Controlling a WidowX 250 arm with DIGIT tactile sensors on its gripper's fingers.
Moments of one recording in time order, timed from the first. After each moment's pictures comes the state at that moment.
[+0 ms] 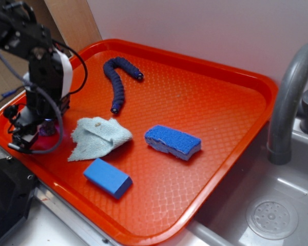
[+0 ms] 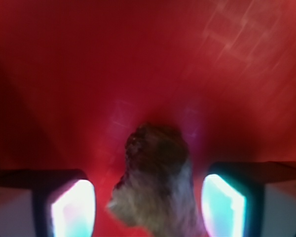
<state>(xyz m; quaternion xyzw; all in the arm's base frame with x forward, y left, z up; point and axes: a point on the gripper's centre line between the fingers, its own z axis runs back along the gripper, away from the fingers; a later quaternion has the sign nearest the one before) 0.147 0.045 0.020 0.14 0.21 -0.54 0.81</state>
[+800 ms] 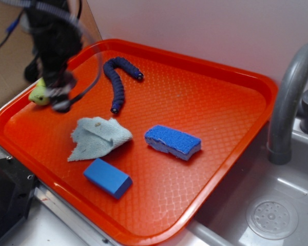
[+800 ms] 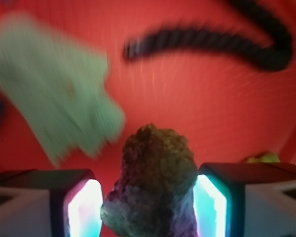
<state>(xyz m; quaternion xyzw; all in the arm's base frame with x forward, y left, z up) 0.191 -0.028 0.112 0.12 0.04 -0.24 0.96</state>
